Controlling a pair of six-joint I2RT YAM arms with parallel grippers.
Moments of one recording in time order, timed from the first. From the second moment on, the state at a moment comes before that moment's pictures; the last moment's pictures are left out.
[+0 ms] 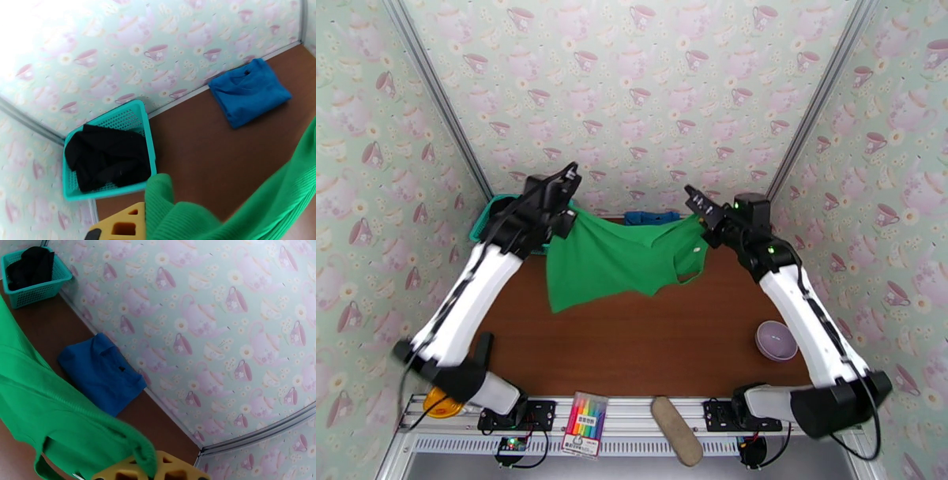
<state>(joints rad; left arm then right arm) -0.41 1.70 2.01 -0.90 -0.39 0.26 0.20 1.43 1.56 -0.52 -0.07 -0.73</state>
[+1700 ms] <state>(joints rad) -1.06 1.71 0.98 -1.01 -0.65 -0.71 0.44 1.28 0.76 -0.58 0.30 -1.03</state>
